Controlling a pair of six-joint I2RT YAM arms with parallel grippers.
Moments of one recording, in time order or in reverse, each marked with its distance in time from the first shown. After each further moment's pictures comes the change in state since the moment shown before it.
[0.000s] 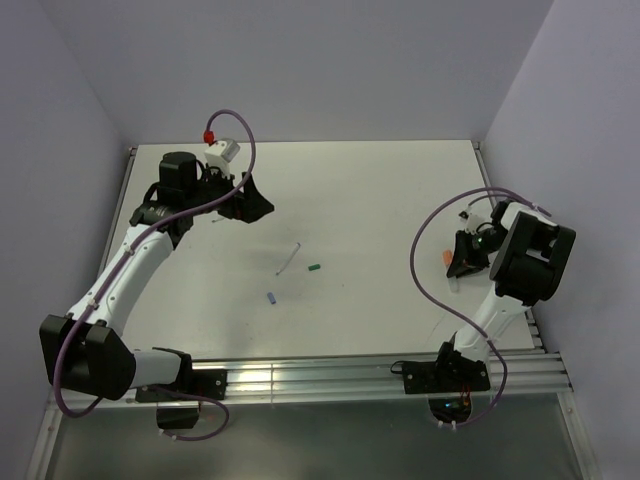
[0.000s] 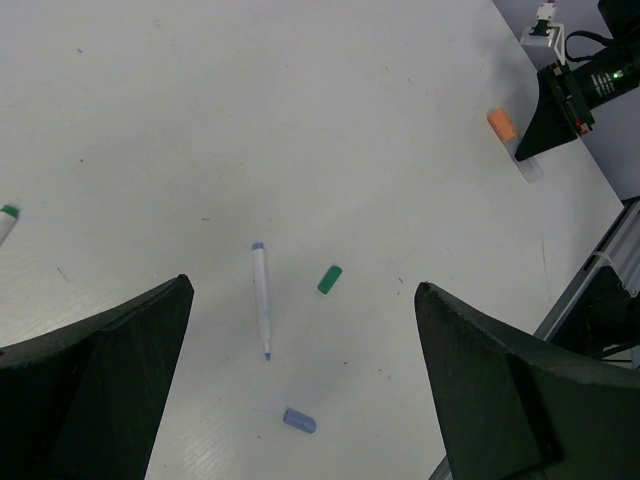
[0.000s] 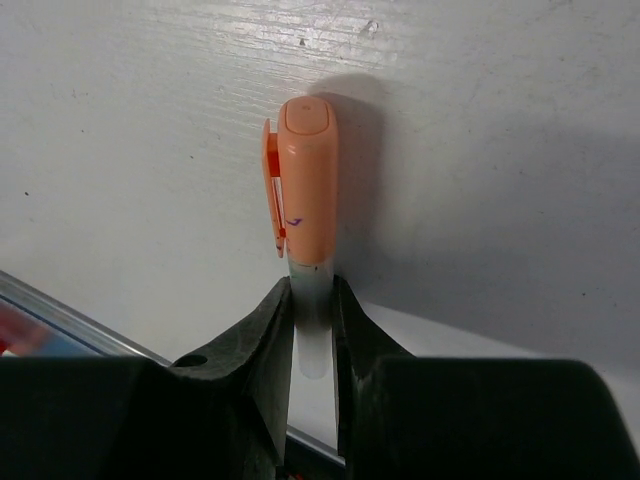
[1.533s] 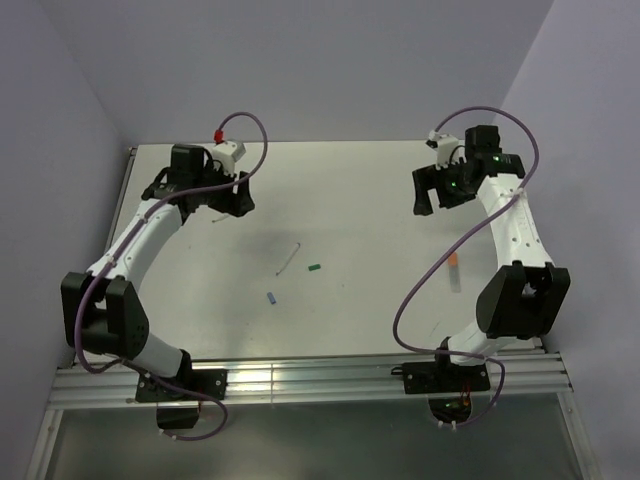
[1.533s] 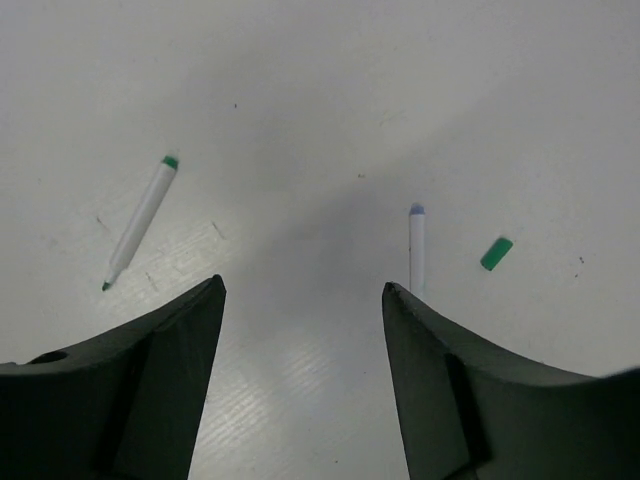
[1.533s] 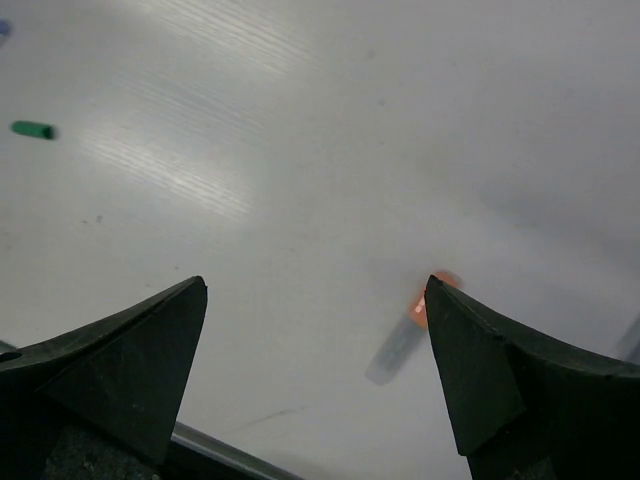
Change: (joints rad) left arm 0.059 0.202 0.120 -0.132 -0.178 0.280; right arm 0.363 -0.323 0.353 -0.063 0.097 0.103
